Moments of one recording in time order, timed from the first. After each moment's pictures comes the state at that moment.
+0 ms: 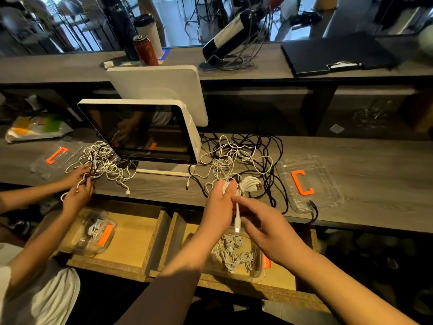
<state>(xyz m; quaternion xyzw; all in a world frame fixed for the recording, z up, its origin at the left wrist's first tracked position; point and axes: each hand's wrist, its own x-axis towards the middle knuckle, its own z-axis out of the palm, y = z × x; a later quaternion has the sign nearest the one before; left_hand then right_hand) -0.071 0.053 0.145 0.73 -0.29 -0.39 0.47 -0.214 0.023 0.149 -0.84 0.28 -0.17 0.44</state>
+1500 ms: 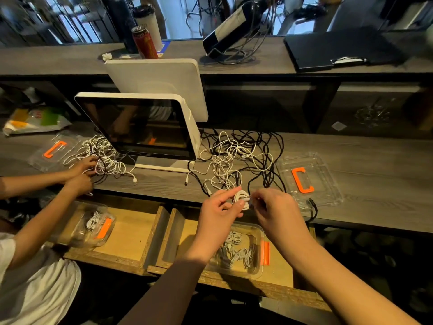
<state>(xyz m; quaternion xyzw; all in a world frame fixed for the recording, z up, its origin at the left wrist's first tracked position) -0.080 0.073 0.127 0.66 -0.30 -0.40 0.56 -0.208 0.001 0.146 -0.86 0.40 -0.18 0.25</state>
